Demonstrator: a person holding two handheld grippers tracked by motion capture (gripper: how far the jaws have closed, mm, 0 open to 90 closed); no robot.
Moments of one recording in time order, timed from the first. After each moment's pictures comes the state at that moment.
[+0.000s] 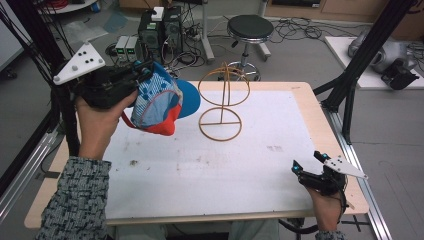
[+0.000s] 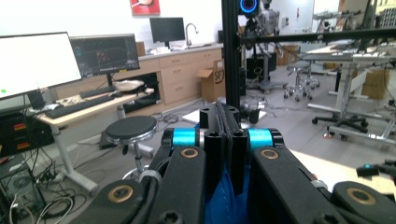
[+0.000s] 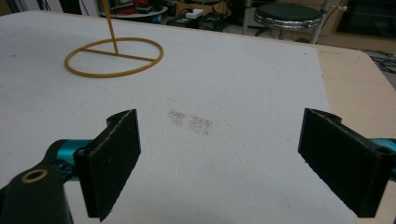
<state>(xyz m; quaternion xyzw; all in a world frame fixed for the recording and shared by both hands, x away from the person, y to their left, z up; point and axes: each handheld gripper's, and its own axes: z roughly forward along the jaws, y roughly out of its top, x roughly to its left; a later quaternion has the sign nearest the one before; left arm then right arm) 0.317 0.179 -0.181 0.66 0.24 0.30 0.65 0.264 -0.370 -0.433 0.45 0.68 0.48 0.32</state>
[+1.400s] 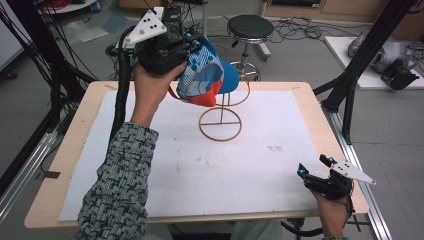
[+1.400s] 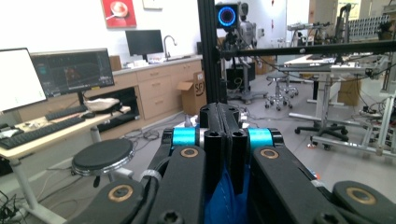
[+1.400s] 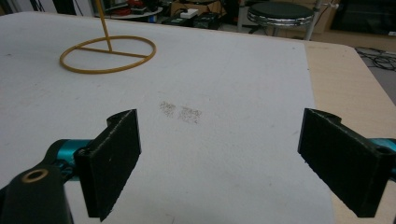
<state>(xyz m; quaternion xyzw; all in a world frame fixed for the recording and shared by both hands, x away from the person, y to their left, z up) 0.392 0.092 -0.168 0.66 0.20 0.28 0.67 0.253 -0.383 -0.434 0.46 0.67 0.48 0.32</state>
